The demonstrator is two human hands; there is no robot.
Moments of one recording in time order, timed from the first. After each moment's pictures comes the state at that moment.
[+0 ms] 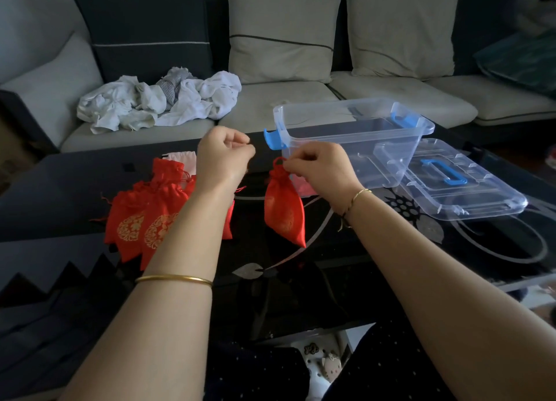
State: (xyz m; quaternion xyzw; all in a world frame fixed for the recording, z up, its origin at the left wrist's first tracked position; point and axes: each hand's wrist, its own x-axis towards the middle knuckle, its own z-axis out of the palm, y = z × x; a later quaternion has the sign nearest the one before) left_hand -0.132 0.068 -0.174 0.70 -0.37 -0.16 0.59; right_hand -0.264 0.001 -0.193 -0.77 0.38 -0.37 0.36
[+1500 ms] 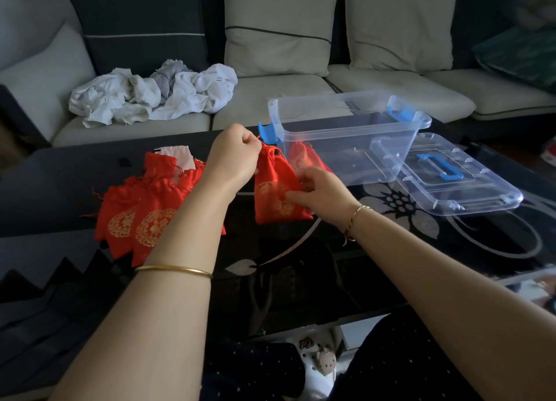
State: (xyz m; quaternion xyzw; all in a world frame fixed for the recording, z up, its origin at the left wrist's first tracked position) left_hand -0.135 0.050 -0.183 0.73 -0.48 -0.12 0.47; right_hand -0.280 -0.009 -0.240 -0.79 0.41 -0.25 0.38
